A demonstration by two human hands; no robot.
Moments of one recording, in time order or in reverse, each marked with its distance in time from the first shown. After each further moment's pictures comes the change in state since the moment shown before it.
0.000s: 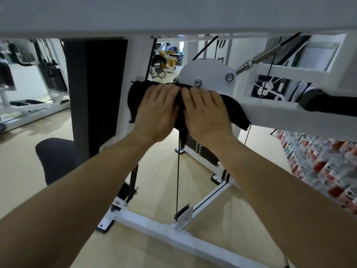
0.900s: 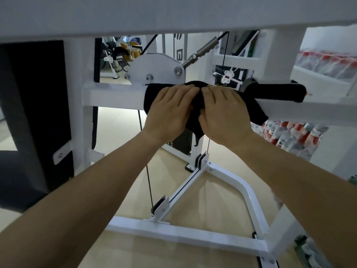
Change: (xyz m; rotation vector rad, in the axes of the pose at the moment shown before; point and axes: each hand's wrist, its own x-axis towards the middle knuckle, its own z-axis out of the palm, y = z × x) left_hand 0.037 0.122 0.016 -0.168 0.101 0.235; right_hand -0.072 0.105 -0.053 -0.019 -0.055 0.165
